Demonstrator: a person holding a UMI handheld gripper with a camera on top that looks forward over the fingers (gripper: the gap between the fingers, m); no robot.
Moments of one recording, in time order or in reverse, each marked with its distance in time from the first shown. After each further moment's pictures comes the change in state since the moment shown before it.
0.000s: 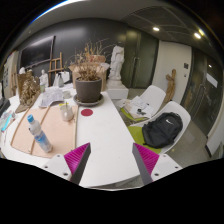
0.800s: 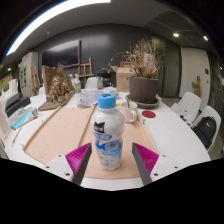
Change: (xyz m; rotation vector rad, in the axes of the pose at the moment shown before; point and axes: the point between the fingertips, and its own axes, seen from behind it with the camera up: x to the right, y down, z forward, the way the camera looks) arm -0.327 0.036 0.083 0.129 -0.271 -0.028
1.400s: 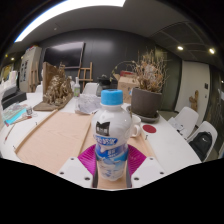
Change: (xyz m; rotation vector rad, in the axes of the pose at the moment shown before) arm -0.019 -0.038 0.038 0.090 0.072 -0.109
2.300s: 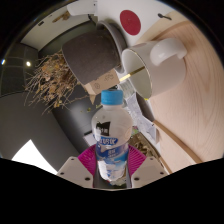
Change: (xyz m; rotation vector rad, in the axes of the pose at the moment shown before) arm -0.031 -0.184 0.186 -0.077 -0.673 2.013
